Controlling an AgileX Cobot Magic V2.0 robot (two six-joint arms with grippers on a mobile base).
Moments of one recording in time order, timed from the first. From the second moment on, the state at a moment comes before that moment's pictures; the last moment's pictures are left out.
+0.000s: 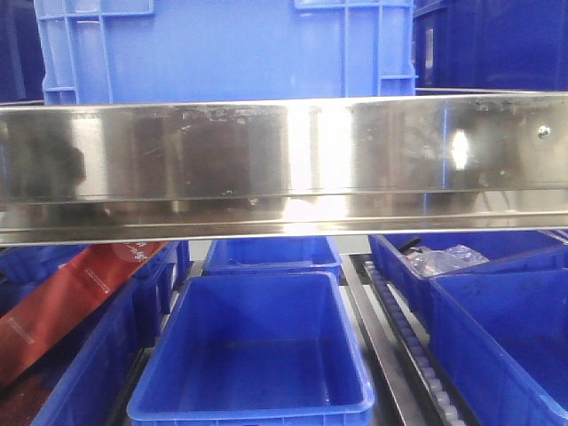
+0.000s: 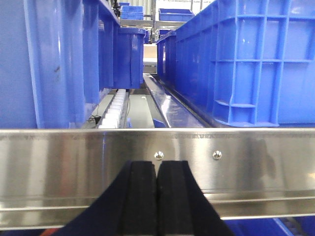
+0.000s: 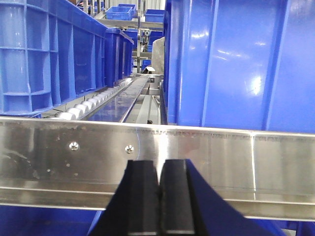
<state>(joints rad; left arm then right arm) -0.04 0.01 0.00 0.04 0.05 -0.03 0.23 0.01 0.00 0.02 0.05 -0.04</state>
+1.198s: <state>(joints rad) 0.02 0.01 0.00 0.01 0.04 -0.01 0.23 0.01 0.00 0.02 0.05 -0.04</state>
